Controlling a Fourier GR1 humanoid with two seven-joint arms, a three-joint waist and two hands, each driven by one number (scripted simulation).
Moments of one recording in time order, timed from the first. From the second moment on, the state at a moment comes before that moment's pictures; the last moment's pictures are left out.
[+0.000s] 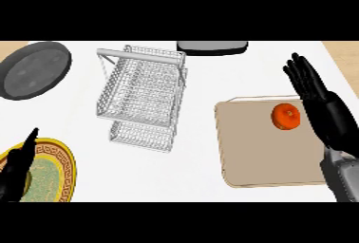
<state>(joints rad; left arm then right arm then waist) 0.09 0.56 -0.11 -1.29 0.14 0.28 0.05 -0.25 -0.38 0.06 -1.58 -0.17 0.11 -0.23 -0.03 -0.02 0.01</state>
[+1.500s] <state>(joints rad) -0.11 0.48 -0.25 -1.60 -0.04 0.21 -0.07 -0.59 -0.91 0.18 -1.46 0.00 0.67 0.23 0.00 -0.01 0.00</state>
